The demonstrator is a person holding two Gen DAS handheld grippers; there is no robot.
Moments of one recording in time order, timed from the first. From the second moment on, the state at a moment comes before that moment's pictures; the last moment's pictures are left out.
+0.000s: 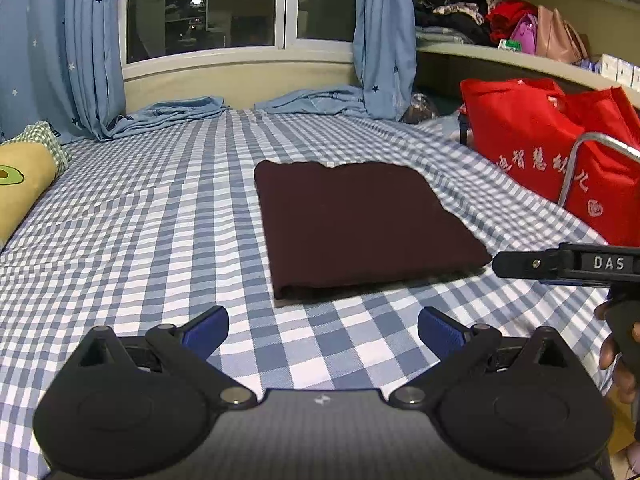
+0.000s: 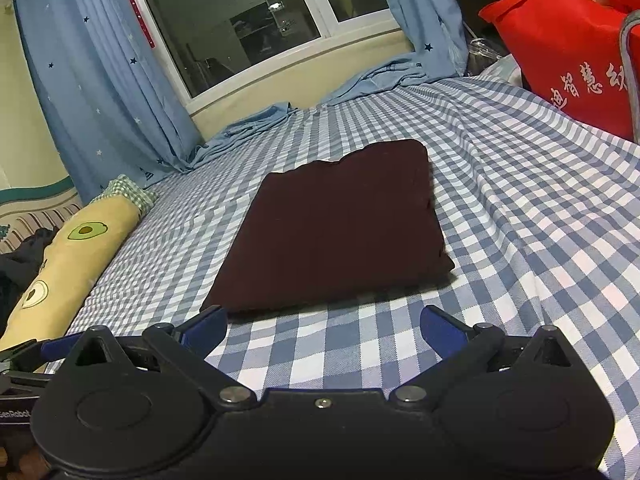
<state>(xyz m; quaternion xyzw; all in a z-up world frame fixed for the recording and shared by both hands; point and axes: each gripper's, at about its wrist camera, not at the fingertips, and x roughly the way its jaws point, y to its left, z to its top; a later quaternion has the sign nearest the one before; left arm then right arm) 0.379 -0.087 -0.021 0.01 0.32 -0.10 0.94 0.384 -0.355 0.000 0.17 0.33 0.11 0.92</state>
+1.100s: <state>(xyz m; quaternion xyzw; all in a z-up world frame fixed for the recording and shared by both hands) 0.377 -0.084 -0.025 0.00 0.32 -0.09 0.94 0.378 -0.350 -0.005 0.18 0.33 0.13 0.92</state>
